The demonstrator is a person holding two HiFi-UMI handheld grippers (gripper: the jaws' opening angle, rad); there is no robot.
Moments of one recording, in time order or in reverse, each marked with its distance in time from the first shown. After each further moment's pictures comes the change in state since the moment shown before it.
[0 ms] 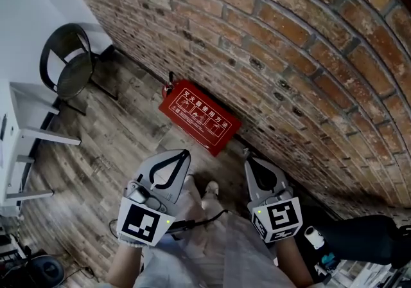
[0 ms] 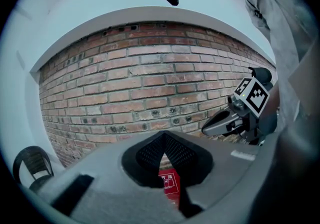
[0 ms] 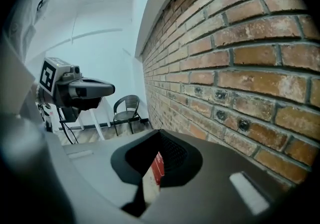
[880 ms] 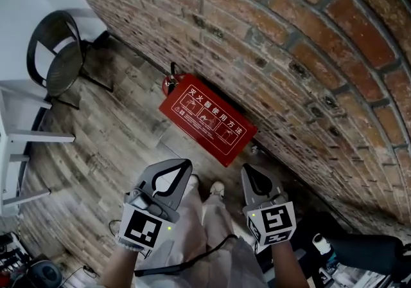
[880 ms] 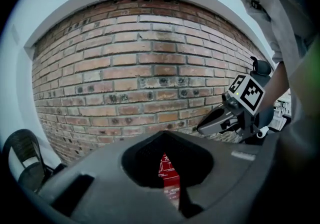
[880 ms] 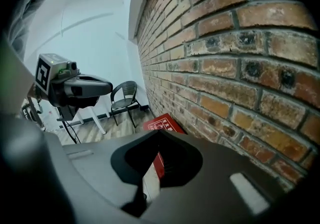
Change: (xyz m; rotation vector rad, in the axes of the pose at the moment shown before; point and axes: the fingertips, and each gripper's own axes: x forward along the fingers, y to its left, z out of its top) left arm 0.050 0.052 -0.125 -0.044 0.109 -0.080; right arm 0.122 0.003 -0.083 0.059 0.150 0.007
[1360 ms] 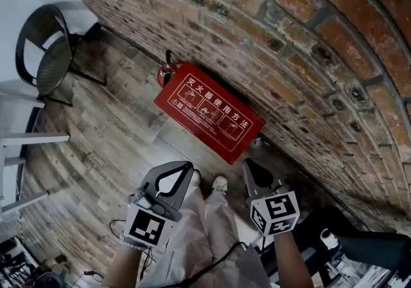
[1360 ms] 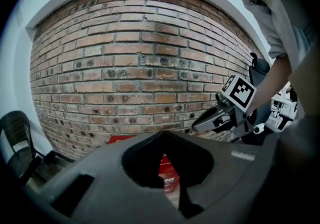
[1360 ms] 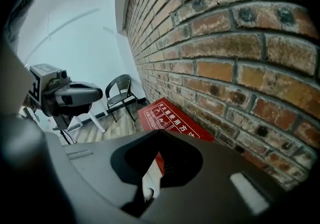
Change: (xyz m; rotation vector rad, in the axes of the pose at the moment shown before) left arm 0.026 -0.005 -0.085 -0.072 0.043 -0.046; right arm 0.053 -0.014 -0.071 0.112 0.084 -0.004
